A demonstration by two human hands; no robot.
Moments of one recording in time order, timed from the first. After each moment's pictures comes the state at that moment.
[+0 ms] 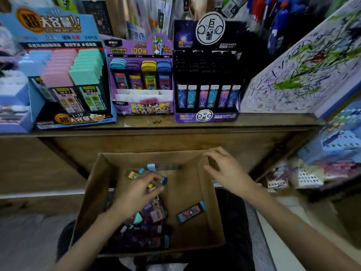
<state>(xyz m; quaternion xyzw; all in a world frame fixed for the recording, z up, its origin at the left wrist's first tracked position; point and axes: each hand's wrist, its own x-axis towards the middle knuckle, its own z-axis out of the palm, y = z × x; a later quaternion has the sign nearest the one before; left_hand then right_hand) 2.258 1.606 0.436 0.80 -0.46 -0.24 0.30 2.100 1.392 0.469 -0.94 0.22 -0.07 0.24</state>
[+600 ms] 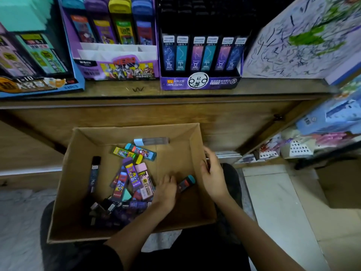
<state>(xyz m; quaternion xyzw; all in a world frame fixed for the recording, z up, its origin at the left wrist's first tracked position) 2.174 1.547 0.285 0.86 -0.44 -0.25 0.06 2.076 1.430 0.356 -0.76 0.39 -0.18 0.49</state>
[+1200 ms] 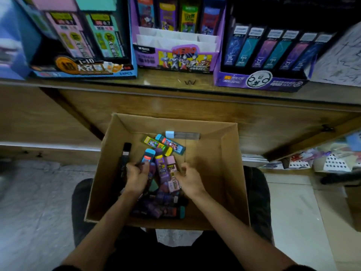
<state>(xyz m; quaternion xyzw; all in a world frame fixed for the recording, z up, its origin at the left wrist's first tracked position) 2.284 1.643 0.300 0.82 0.04 -0.30 0.49 2.180 1.517 0.324 -0.75 0.42 0.10 0.50</state>
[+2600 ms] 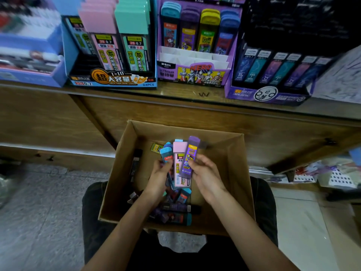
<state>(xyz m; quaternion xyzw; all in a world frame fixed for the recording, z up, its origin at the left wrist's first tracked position) 2.259 1.617 0.355 0.60 0.08 -0.39 0.69 2.189 1.512 0.374 -0.38 0.41 -0.13 0.82</state>
